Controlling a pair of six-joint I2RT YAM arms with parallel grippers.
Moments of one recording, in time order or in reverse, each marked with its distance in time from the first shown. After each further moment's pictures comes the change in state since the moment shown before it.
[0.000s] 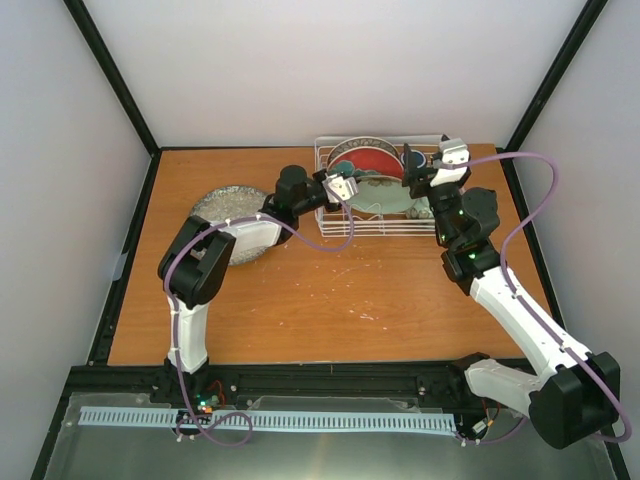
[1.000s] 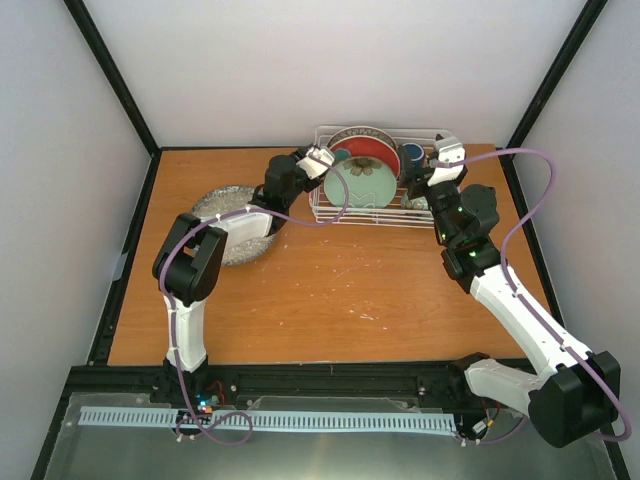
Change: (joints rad) left arm 0.057 -0.003 0.044 -0.084 -0.512 -0.077; right arm 0.000 0.009 0.021 -0.038 -0.051 -0.001
